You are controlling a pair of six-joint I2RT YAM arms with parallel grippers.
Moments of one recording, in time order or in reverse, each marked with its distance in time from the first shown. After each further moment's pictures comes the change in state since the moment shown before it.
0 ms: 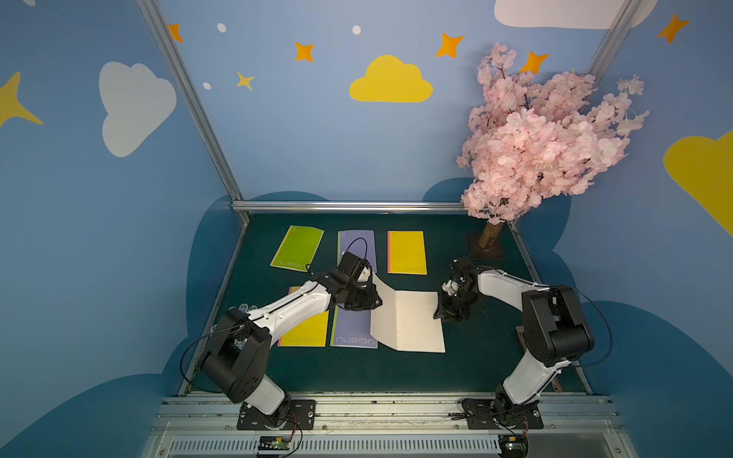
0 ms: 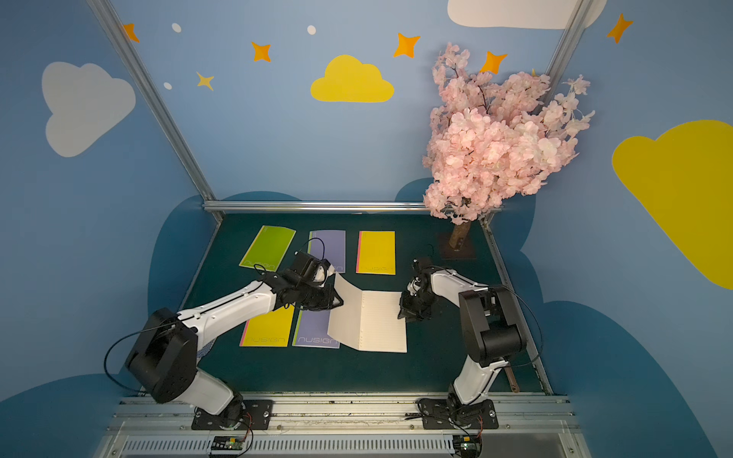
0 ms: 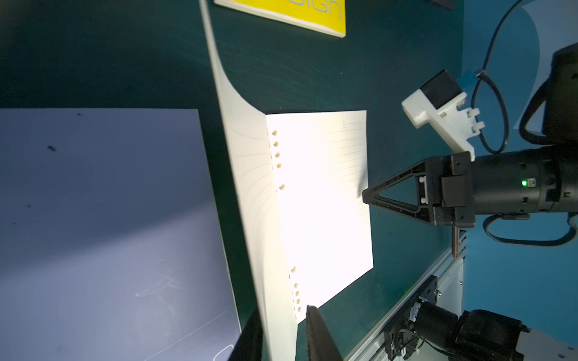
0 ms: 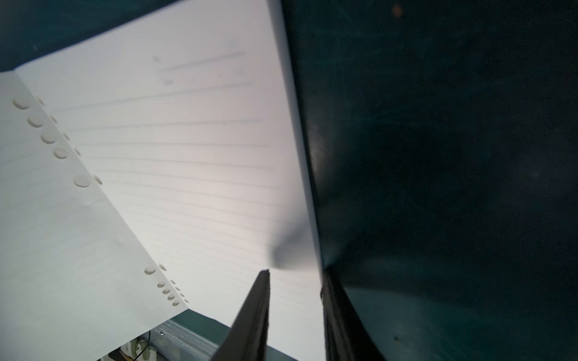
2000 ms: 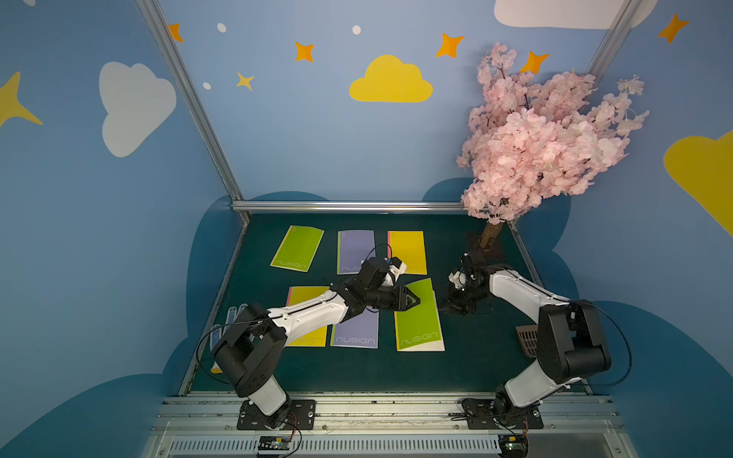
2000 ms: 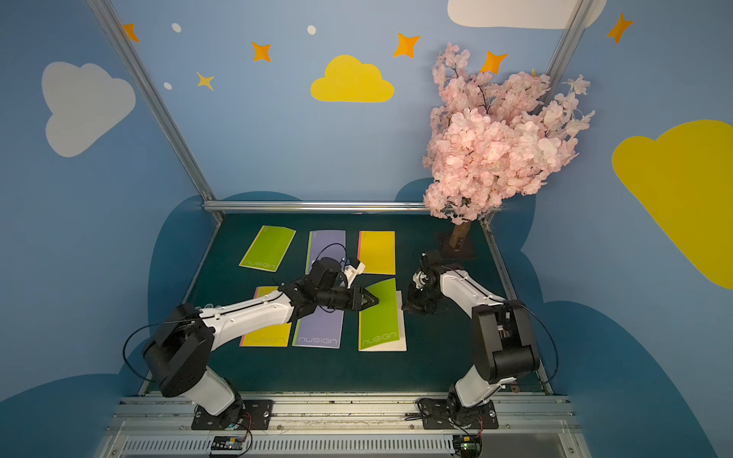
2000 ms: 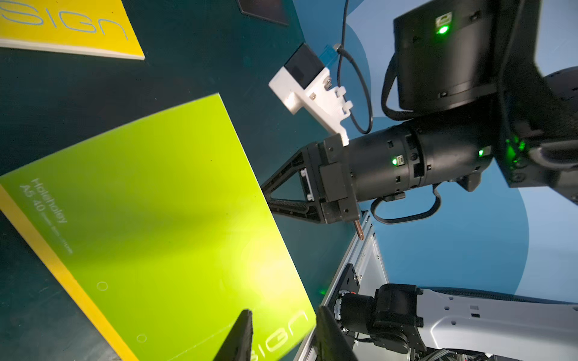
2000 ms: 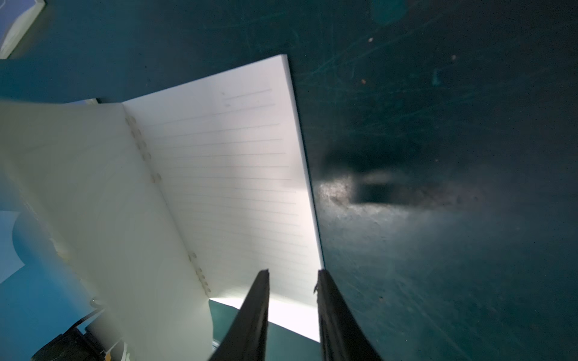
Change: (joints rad) left arm -0.158 0.067 -0.028 0.463 0.128 -0.127; right arm -0.041 -0.139 0.011 -0.019 0.019 -0.011
